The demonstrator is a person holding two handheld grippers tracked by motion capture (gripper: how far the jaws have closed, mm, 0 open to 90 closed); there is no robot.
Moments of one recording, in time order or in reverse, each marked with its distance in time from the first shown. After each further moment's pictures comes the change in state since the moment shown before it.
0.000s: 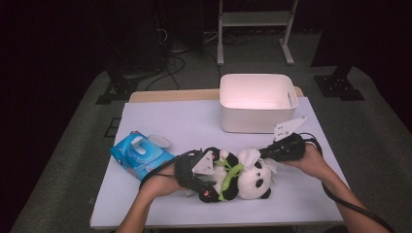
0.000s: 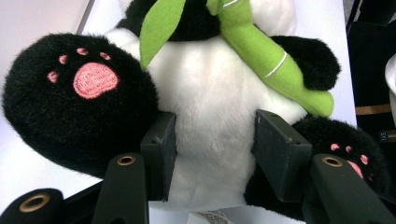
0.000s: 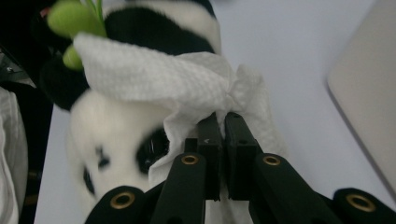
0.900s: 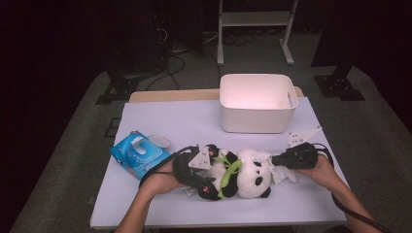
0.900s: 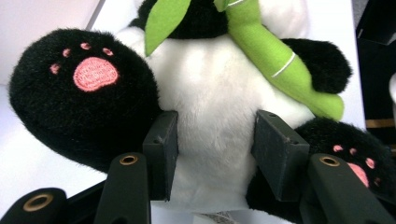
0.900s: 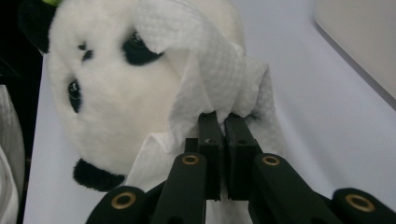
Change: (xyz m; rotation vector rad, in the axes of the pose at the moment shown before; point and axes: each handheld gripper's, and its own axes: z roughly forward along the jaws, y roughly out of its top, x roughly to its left) left arm 0.011 -0.009 0.002 -0.038 0.000 -0.069; right arm -0.004 -0.058 -0.009 -0.022 -0.024 0.137
